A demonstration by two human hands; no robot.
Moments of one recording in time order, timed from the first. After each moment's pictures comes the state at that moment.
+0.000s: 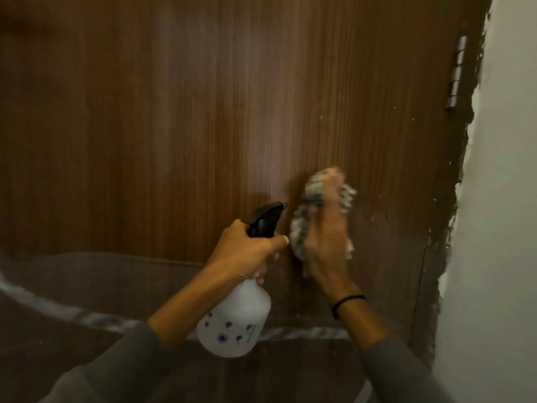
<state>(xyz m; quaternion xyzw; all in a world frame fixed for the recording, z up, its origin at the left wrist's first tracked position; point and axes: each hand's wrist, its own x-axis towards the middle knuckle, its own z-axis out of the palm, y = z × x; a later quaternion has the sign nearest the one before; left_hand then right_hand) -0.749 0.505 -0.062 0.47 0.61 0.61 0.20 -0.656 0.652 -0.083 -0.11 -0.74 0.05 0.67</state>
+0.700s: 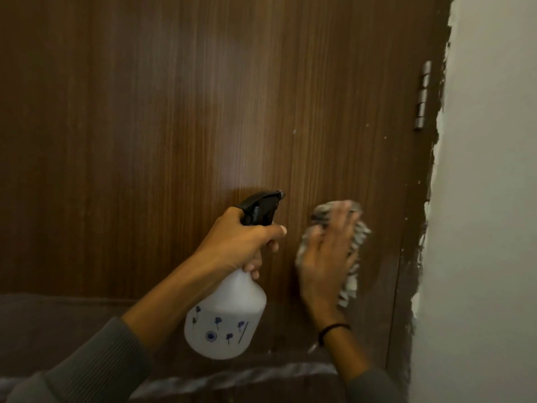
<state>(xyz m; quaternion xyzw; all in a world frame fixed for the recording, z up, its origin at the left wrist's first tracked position) -0.744 0.542 -0.018 0.57 0.54 0.58 0.20 -0.646 0.702 -0.096 -0.32 -0.63 0.01 0.70</state>
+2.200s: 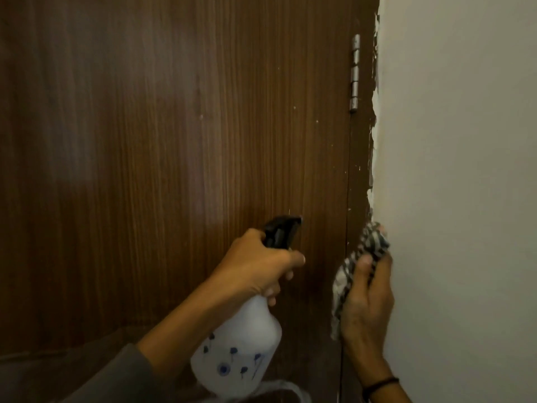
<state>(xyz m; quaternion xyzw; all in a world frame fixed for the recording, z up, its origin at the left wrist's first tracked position) -0.646 0.642 -0.032 0.57 0.59 0.50 0.28 -0.505 0.735 -0.126 -0.35 -0.52 0.19 0.76</state>
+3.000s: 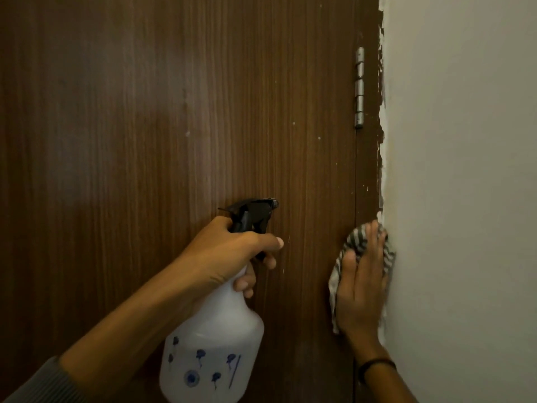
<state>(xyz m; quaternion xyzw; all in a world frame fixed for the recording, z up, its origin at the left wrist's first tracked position) -0.674 0.649 0.014 0.59 0.54 0.54 0.26 -0.520 0.847 -0.108 -0.32 -0.60 0.00 0.73</state>
